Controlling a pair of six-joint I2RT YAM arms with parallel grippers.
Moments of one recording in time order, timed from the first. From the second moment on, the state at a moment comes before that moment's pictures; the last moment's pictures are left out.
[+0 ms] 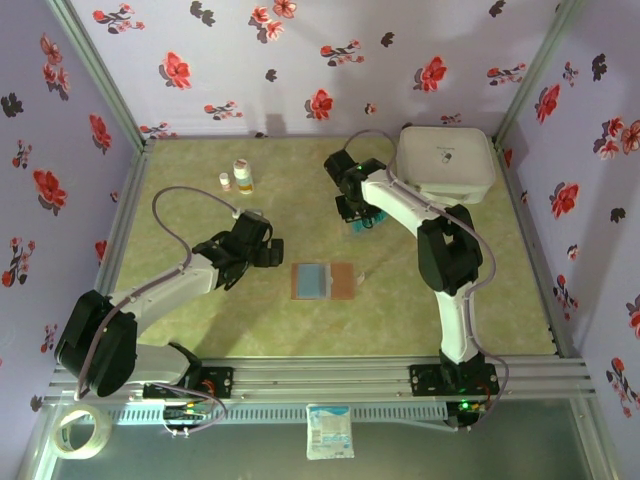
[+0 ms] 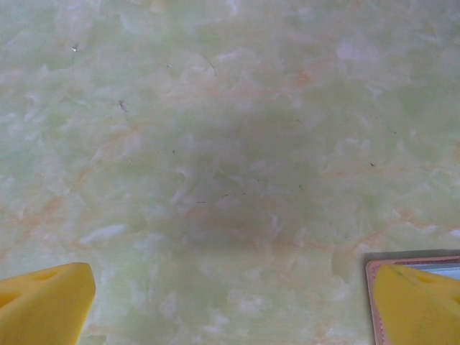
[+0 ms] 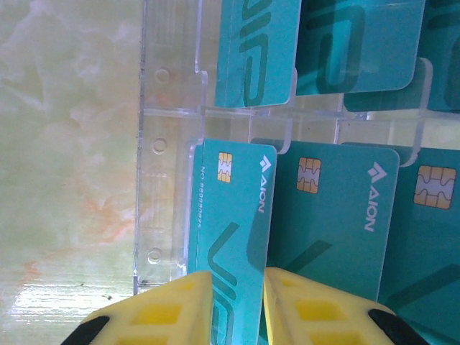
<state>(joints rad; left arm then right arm) -0.64 1.32 0.80 -0.40 -0.33 -0.45 0.59 2.09 1.76 -1.01 0.24 0.35</state>
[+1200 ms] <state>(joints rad) -0.63 1.32 0.77 -0.39 -0.32 -0.45 0.61 2.19 1.94 -1.09 0.24 0.34</state>
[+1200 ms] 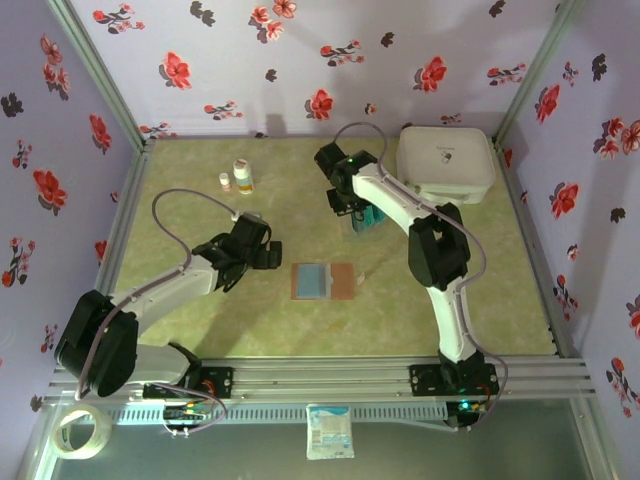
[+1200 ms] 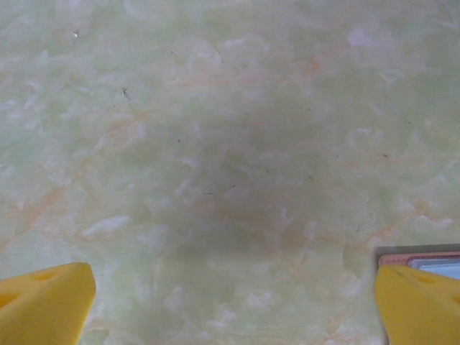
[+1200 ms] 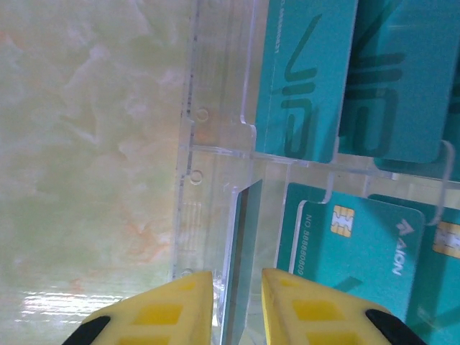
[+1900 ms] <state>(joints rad) -0.63 1.32 0.76 -0.38 -0.31 -0.45 0.61 2.23 1.97 -1.13 0.27 0.31</state>
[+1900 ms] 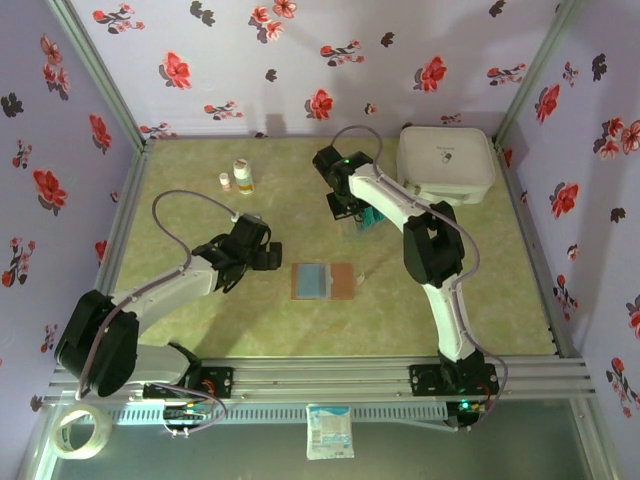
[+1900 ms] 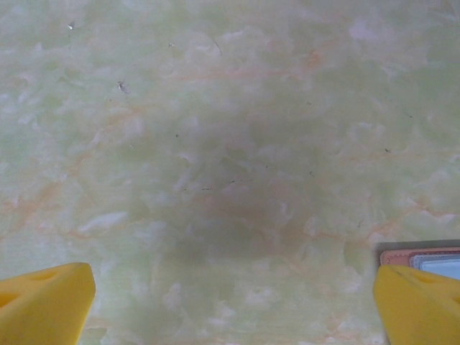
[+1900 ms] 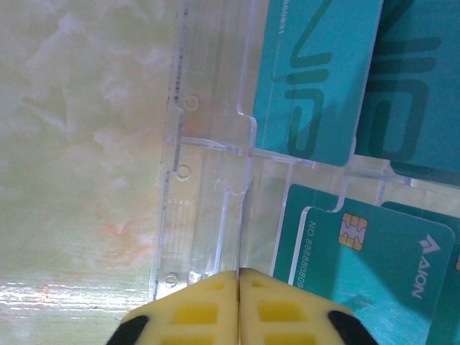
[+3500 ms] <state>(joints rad) -0.80 1.49 0.82 -0.44 -0.22 -0.41 0.65 1.26 0.51 0.19 -0.17 0.85</state>
